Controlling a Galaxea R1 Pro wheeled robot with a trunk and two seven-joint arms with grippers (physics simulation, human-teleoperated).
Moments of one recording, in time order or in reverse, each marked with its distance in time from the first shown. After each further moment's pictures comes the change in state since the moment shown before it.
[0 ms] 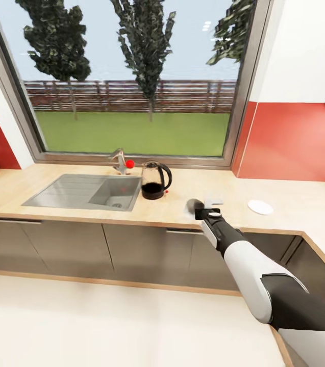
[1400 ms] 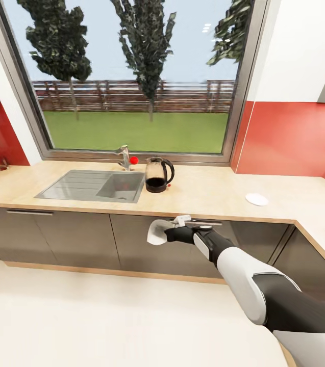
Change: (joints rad) left arm -0.004 -0.014 0.001 -0.037 0.002 -0.001 -0.004; right arm 0.000 0.042 0.003 0.189 0.003 -0.003 0.696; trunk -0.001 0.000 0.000
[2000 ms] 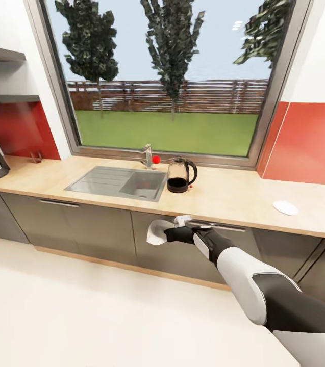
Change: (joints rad) left arm 0.001 -0.002 0.030 0.000 0.109 -0.002 -0.005; right arm 0.000 0.000 -0.001 -0.001 0.000 0.000 0.012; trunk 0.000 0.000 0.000
